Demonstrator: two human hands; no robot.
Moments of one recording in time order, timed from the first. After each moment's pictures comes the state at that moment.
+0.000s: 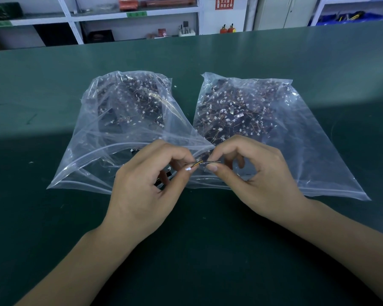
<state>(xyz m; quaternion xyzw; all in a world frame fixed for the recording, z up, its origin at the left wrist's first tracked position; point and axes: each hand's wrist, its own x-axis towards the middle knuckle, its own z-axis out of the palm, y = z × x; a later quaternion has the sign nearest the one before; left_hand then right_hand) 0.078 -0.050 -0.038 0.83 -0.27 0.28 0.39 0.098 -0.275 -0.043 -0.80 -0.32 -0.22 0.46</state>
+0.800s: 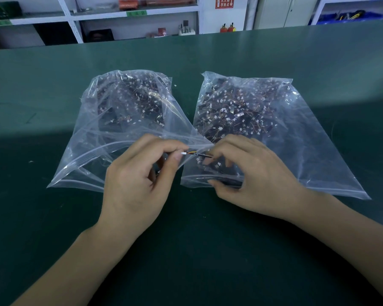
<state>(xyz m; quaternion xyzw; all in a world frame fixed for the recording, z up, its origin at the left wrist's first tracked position) 0.081 -0.044 -0.037 0.84 -0.23 0.32 0.37 0.104 -0.283 -0.040 -0.89 -0.33 -0.20 0.24</state>
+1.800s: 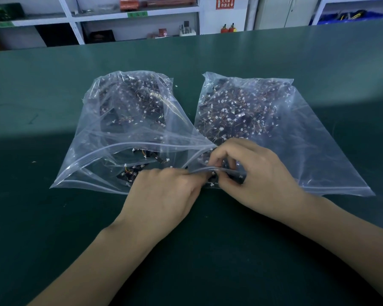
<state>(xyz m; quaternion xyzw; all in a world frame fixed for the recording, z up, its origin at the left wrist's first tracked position) 0.079 -0.063 -0.041 0.93 -0.28 0.21 0.04 0.099 -0.278 -0.041 -0.87 -0.30 -0.19 0.33</state>
